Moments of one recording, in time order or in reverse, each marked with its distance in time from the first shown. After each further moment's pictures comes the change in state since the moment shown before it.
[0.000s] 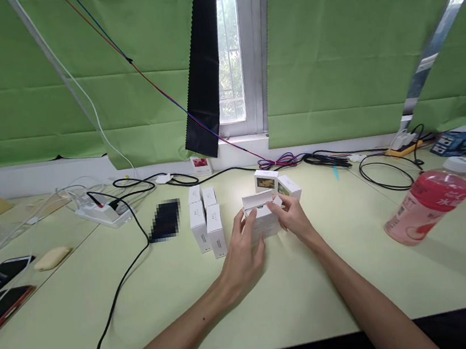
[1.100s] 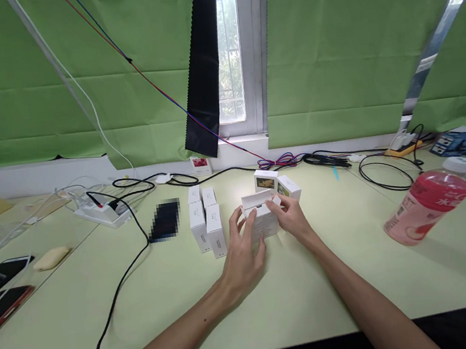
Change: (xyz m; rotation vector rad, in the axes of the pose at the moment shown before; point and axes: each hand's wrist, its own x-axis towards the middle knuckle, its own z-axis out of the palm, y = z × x) left_hand -0.004 -0.002 0.005 0.066 0.088 0.061; right_hand 0.004 0.019 0.002 0.006 0.036 -0.066
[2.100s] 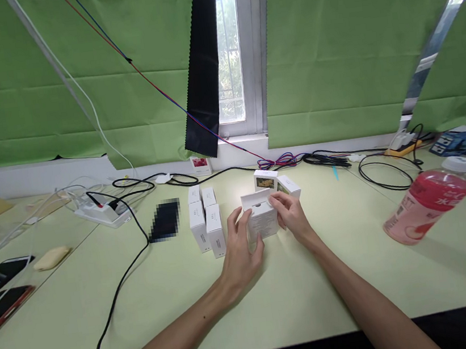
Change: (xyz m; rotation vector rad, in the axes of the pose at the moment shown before) left_hand 0.004 -0.001 -0.002 -0.039 0.055 -0.034; right_hand -0.002 -0.016 0.001 0.076 0.045 0.090
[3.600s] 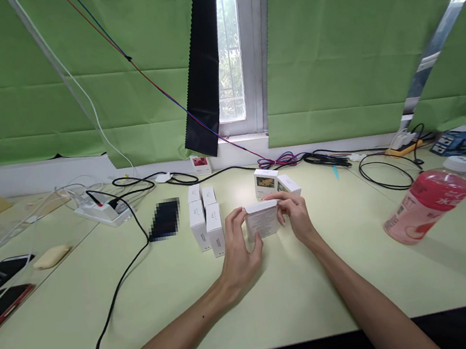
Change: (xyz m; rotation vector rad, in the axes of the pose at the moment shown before) left_hand 0.000 -0.003 0.004 -0.093 0.092 0.007; right_hand -0.002 -0.002 -0.005 0.158 -0.039 -0.100
